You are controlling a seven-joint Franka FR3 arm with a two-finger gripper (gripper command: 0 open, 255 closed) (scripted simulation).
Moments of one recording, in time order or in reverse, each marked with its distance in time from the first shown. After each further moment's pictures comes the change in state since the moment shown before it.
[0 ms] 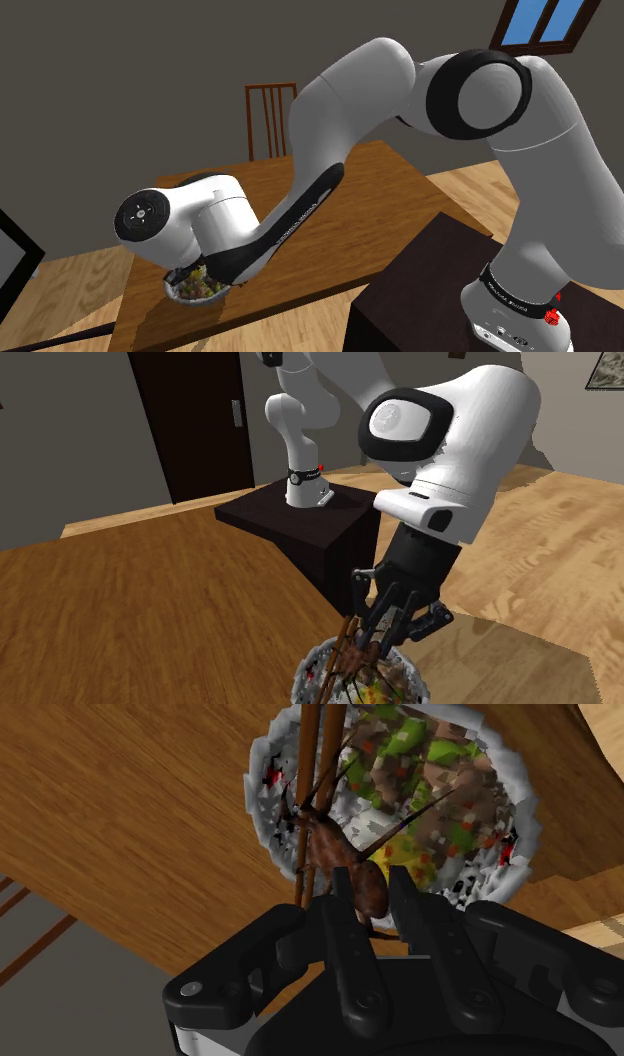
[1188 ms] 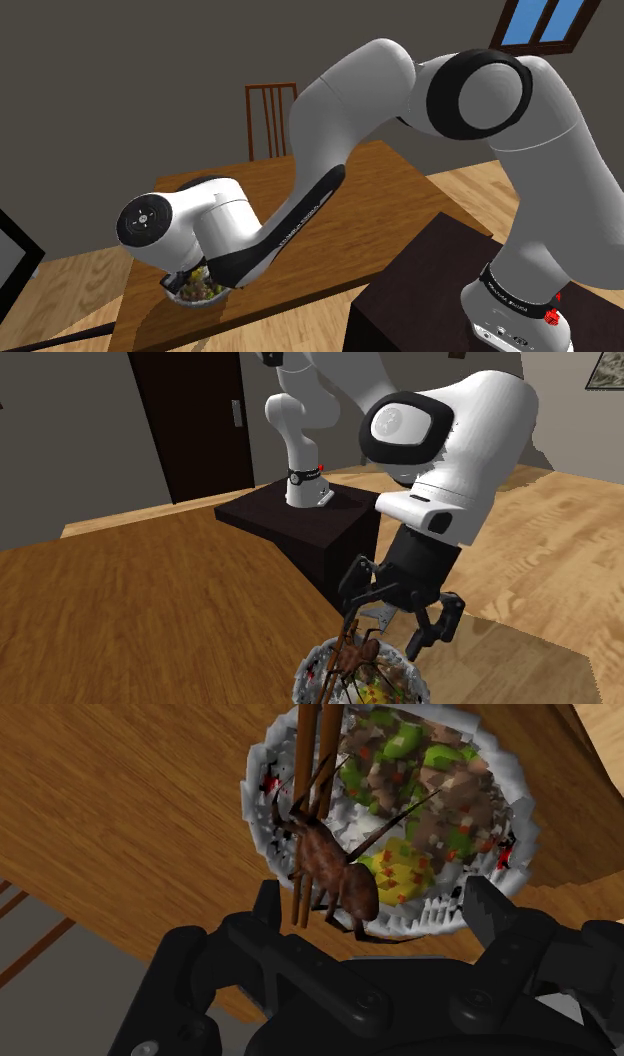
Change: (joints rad) arm 0.002 -0.001 0.001 -0.014 -0.007 0.006 0.015
